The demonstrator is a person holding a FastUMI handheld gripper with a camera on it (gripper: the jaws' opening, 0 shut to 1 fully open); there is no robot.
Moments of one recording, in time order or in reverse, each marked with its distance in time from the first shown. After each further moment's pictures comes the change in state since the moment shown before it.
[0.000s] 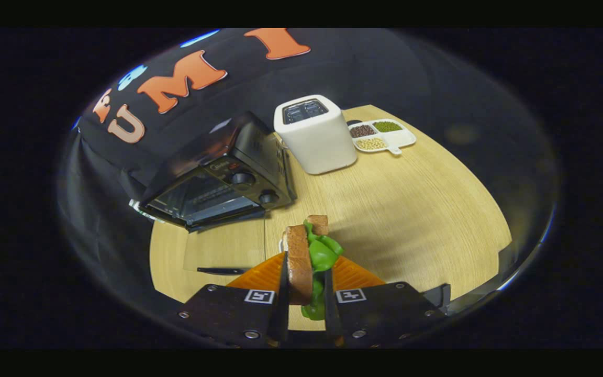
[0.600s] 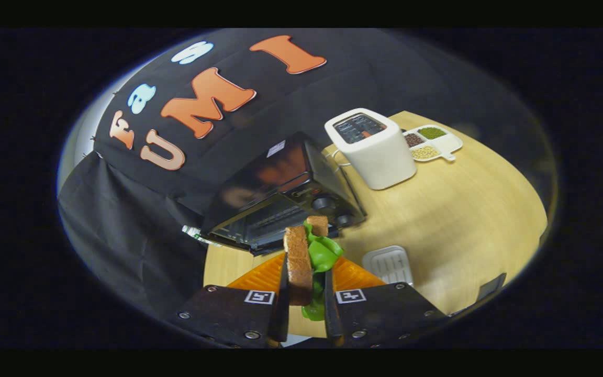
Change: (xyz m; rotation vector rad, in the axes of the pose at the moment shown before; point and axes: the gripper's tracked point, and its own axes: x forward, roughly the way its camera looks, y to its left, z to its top) arm 0.014 0.118 0.025 0.122 -0.088 0.269
